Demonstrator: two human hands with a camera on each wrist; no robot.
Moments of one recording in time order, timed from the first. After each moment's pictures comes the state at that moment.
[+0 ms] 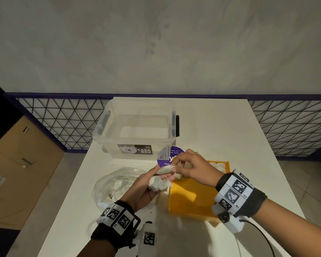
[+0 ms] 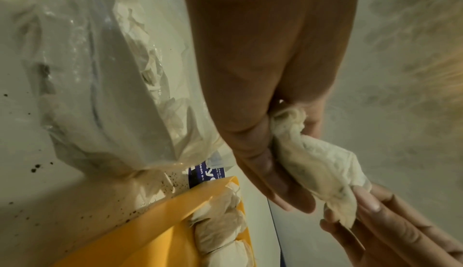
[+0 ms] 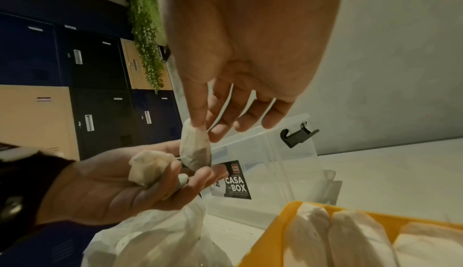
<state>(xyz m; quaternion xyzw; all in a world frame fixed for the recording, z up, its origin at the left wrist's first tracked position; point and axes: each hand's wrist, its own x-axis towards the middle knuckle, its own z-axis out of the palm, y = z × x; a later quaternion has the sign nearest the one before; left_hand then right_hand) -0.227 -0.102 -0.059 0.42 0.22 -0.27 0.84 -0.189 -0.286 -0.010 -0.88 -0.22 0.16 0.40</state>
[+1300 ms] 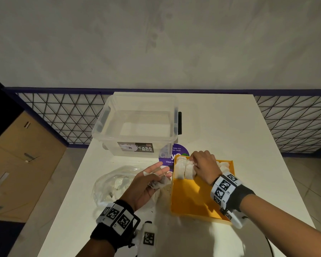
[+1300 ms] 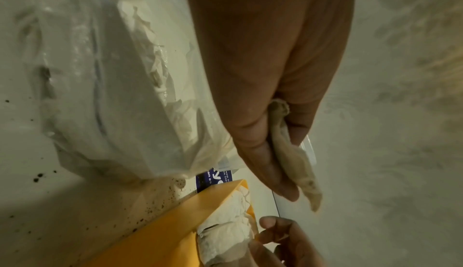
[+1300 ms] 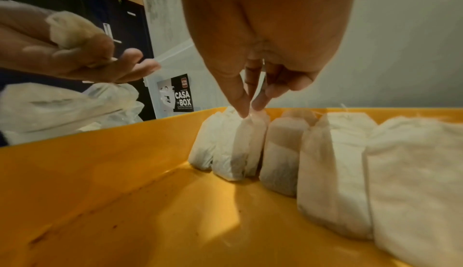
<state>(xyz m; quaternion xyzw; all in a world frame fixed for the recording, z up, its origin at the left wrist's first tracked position) -0.219 -0.095 -0.073 0.44 0.18 -0.22 0.85 -0.154 -0.310 -0.098 -0.98 -0.12 0.08 0.15</state>
